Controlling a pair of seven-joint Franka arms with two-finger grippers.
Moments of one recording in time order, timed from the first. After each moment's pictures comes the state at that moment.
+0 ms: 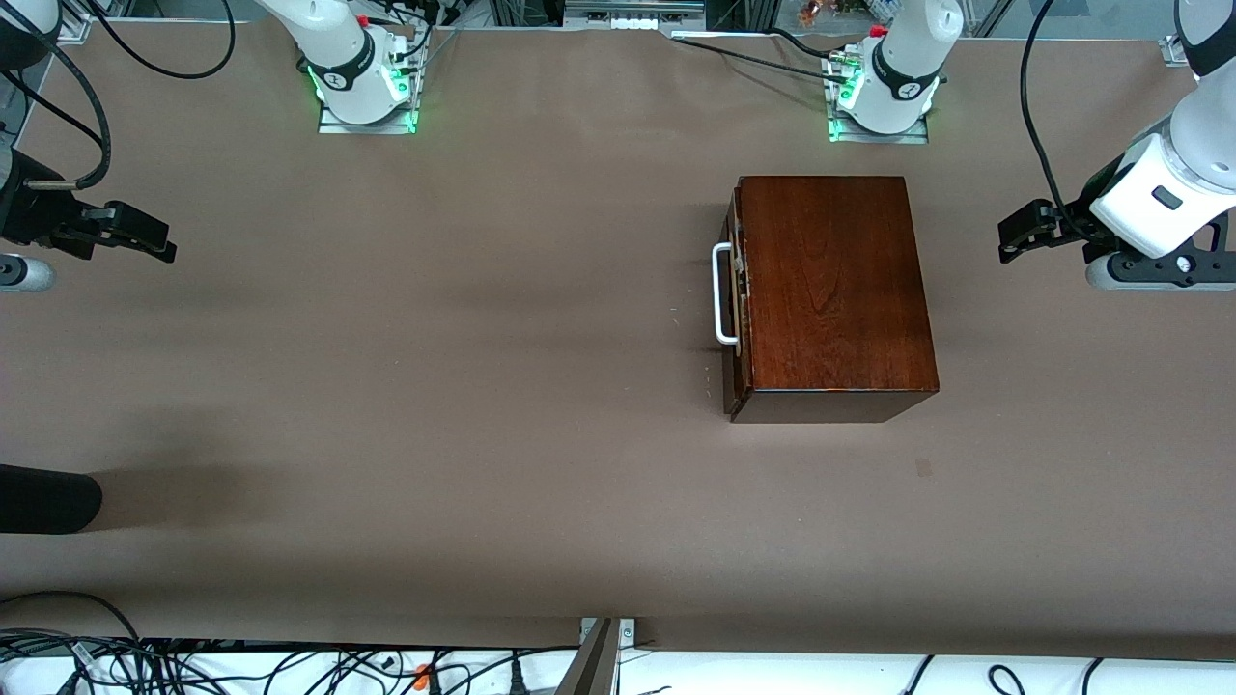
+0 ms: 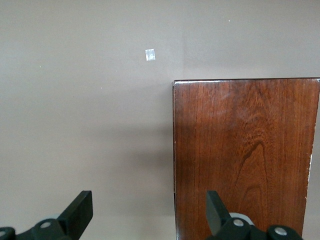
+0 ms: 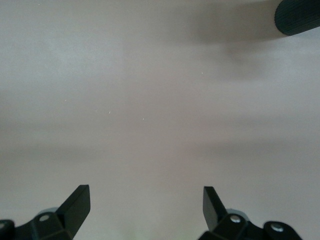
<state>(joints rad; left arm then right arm) -0.08 0.05 0.00 -1.58 0.01 1.55 -0.09 0.09 0.09 -0.11 -1.54 0.01 1.55 0.01</state>
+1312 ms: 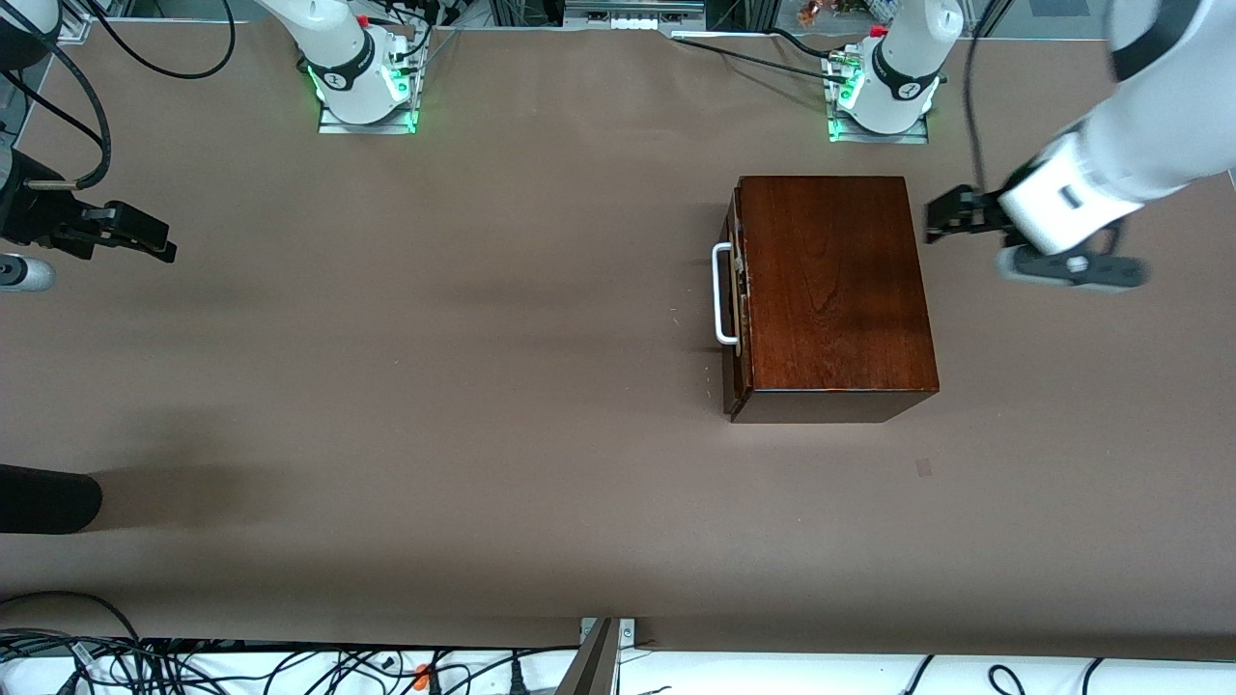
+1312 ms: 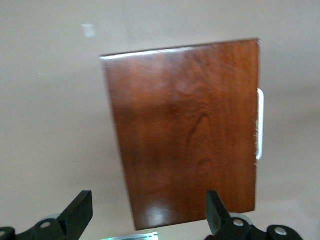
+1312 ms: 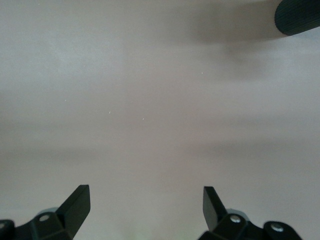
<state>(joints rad) -0.10 0.11 -0.13 -1.58 -0.11 1.50 -0.09 0.09 0.09 -0.11 -1.54 0.01 1.55 0.01</state>
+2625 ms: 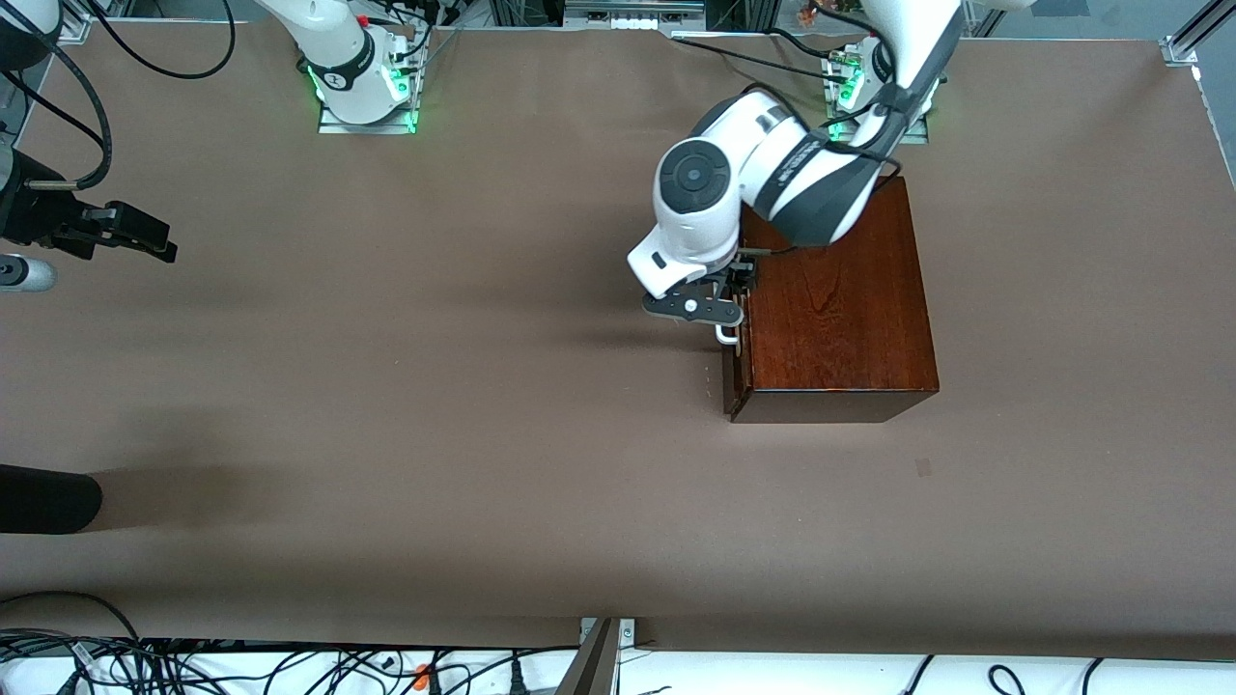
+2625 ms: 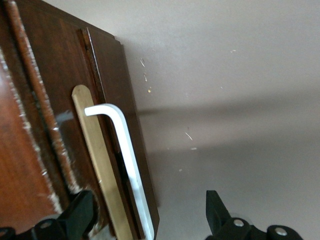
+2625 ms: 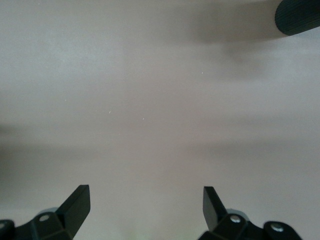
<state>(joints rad) -0.47 0.50 -0.27 -1.58 0.17 1.86 -0.63 0.09 0.09 -0.11 -1.54 0.01 1.55 0.01</state>
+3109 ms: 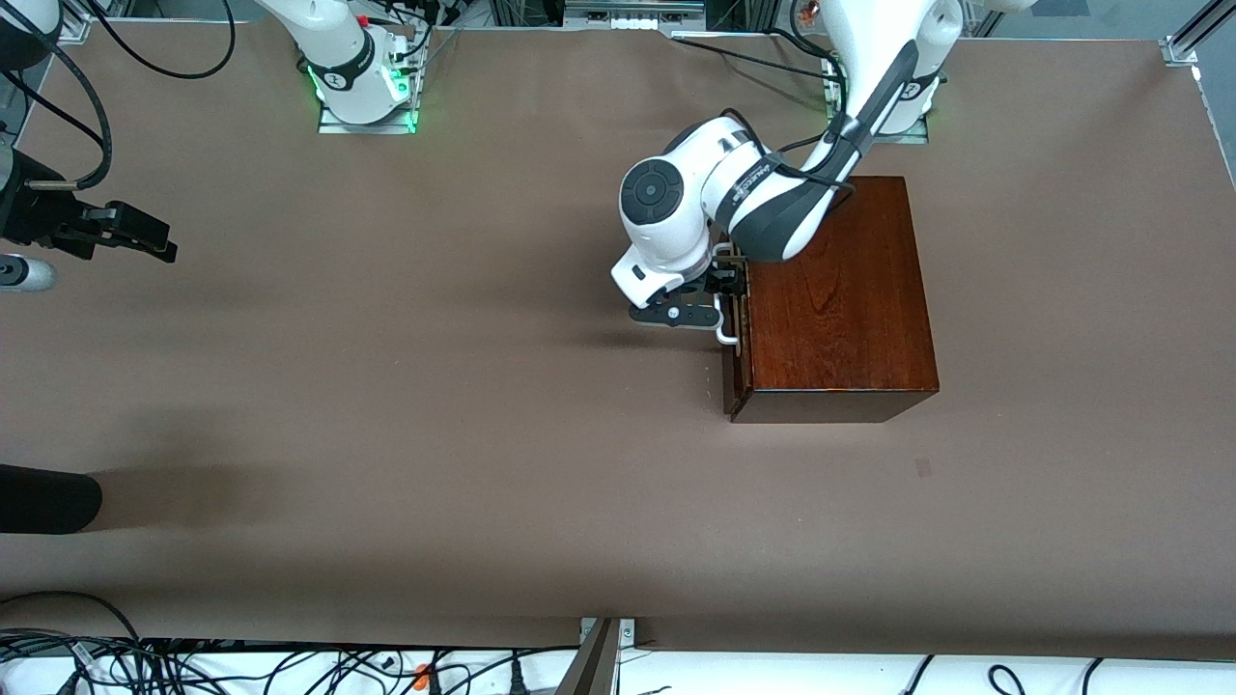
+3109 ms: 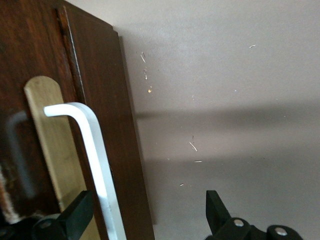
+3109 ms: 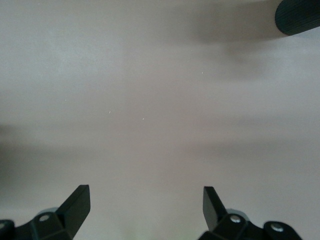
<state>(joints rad) -0.51 0.57 -0.27 -1.58 0.24 1.88 -0.74 0.09 0.09 -0.11 -1.54 0.01 1.55 0.01</state>
